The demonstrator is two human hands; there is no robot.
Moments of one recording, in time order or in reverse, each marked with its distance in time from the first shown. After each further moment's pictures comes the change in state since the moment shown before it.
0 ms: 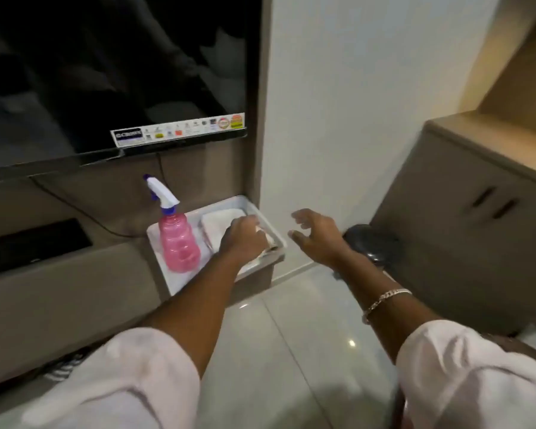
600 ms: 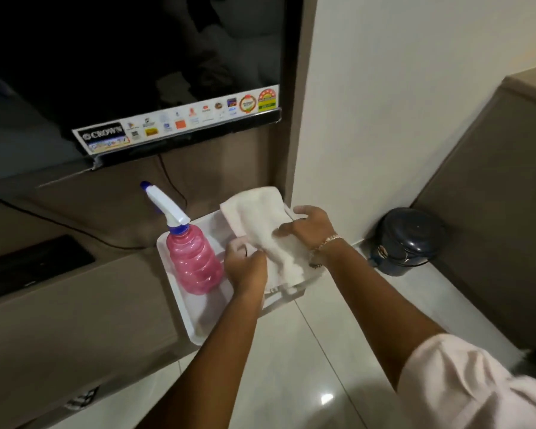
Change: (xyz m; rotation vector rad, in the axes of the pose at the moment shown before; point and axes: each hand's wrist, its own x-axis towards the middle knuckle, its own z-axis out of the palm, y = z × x) left_hand 0.054 -0.069 0.039 -0.928 0.404 -0.534; right_hand 0.119 -0.007 0.094 0.572 -0.123 0.532
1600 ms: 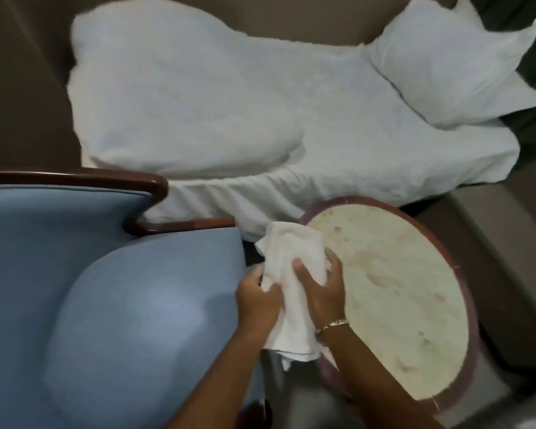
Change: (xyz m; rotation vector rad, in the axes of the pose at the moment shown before) left_hand -0.819 -0.482 0.122 0.757 -1.579 0.084; right_hand -0.724 0.668 -0.374 0.525 1.560 0.577
